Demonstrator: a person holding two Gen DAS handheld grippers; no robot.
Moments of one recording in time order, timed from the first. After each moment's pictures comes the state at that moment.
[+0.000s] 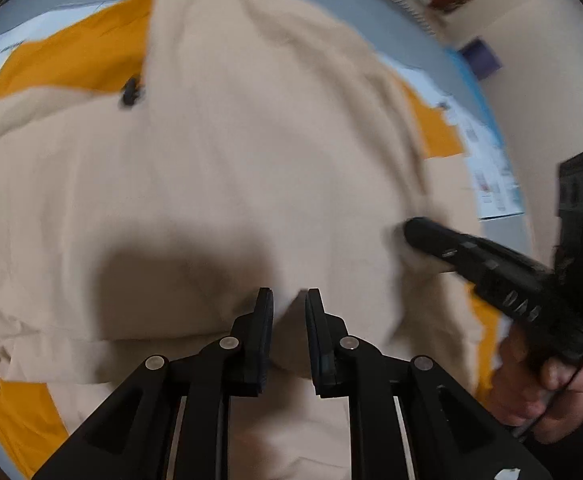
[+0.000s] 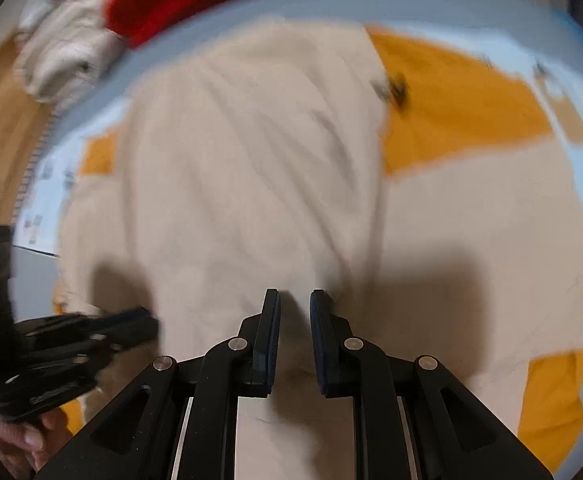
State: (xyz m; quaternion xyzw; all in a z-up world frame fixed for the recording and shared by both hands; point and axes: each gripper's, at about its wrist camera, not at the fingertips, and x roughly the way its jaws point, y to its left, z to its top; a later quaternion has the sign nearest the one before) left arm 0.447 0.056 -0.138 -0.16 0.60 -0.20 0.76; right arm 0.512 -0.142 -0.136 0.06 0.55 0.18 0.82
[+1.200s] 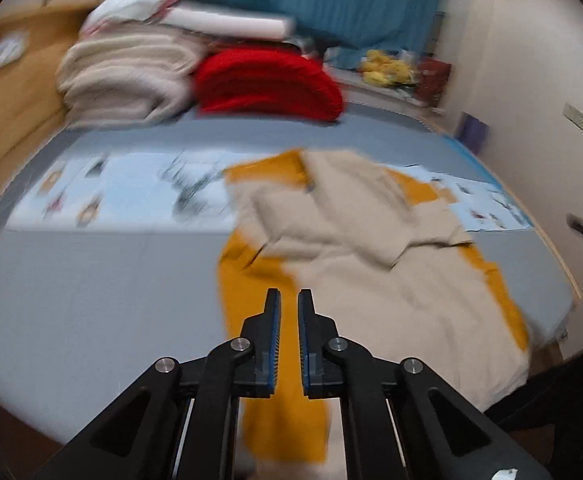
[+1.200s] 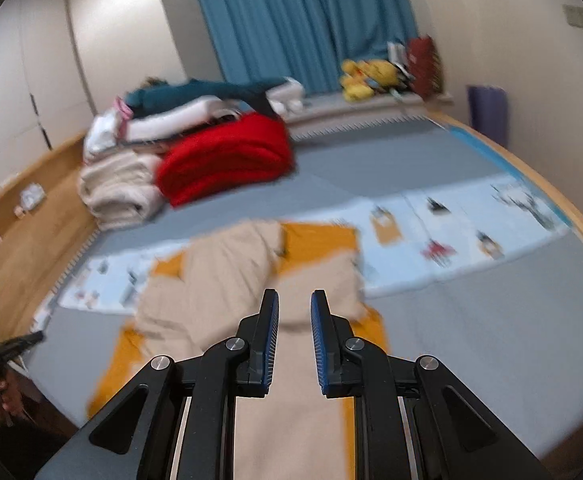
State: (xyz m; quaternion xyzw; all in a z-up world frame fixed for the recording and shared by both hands) left arm 0.139 0.221 -0.003 -0.10 0.41 -0.04 0.91; right arm 0.230 -0.389 0.066 0.10 0.31 0.11 0.94
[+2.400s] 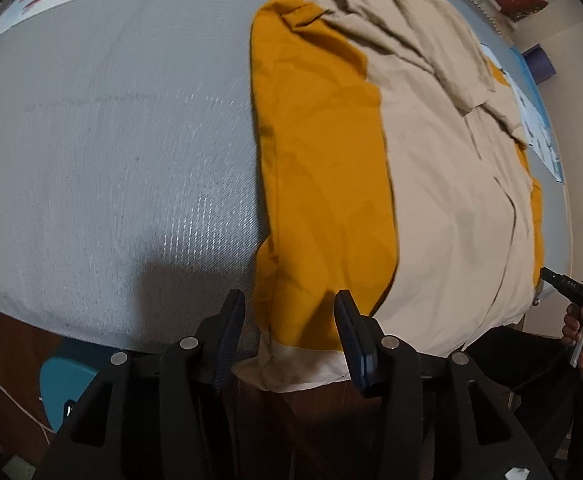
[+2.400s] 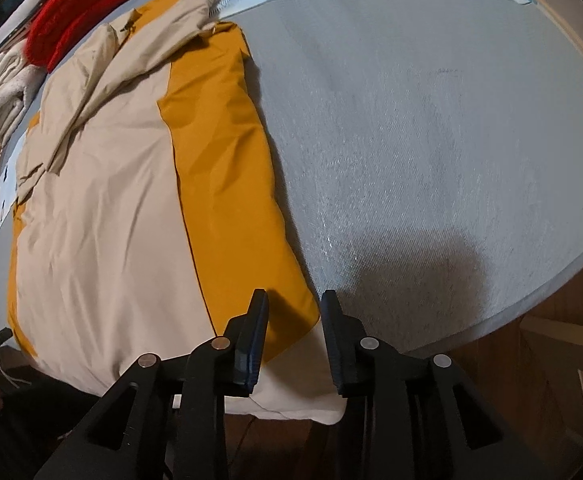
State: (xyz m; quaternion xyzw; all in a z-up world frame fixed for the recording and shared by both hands) left arm 0.147 0.234 -0.144 -0.16 0.66 -0.05 0.73; right arm 0.216 -0.448 -0.162 0.13 0.63 0.02 0.77
